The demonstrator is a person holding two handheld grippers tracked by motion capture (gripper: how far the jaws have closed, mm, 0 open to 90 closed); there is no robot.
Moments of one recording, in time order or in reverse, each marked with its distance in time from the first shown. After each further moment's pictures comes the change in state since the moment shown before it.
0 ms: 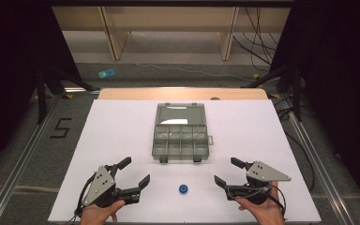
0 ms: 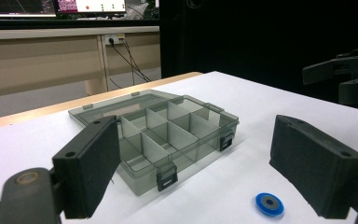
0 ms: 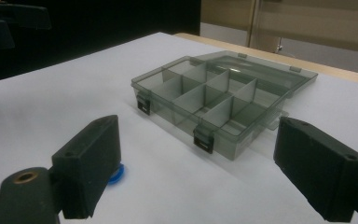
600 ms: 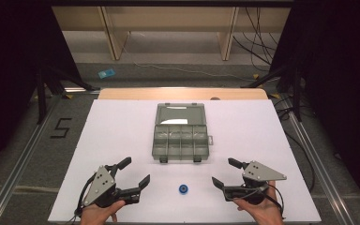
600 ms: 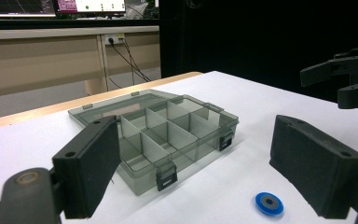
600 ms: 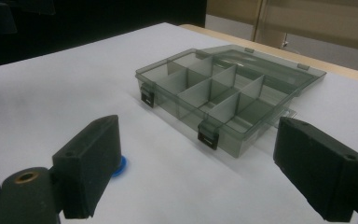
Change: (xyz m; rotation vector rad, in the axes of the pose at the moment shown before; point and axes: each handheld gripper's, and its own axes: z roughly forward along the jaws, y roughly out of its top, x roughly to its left) left arm -0.001 -0.001 0.000 0.000 -0.002 -0.014; right arm 0.003 0.003 0.003 0.053 0.015 -0.042
